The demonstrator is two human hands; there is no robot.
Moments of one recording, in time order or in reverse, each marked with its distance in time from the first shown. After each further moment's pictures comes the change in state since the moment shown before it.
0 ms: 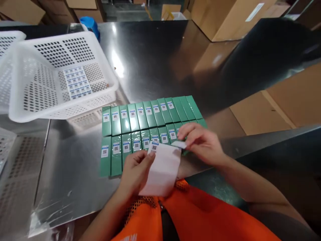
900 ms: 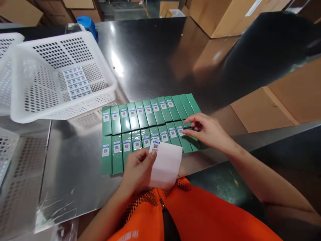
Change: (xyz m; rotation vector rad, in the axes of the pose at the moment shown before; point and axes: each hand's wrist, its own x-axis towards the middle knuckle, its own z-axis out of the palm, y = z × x) left_hand 0.001 0.000 0.000 0.079 -0.047 0.026; right_hand 0.000 0.015 -0.037 -0.644 -0.120 0.546
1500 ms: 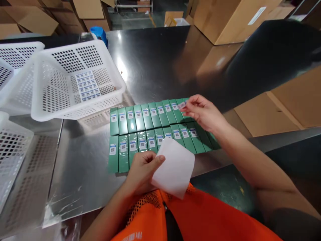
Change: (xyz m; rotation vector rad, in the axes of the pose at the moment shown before) left_hand 0.003 -0.004 -0.010 0.124 -0.130 0.053; right_hand 0.059 -0.022 0.008 0.993 0.115 0.106
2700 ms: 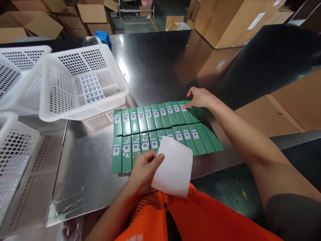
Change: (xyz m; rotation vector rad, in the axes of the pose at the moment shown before) left_hand -0.004 0.001 0.000 -0.197 0.017 -0.017; right_hand 0.089 -0.017 -0.024 -1.362 -0.013 0.185
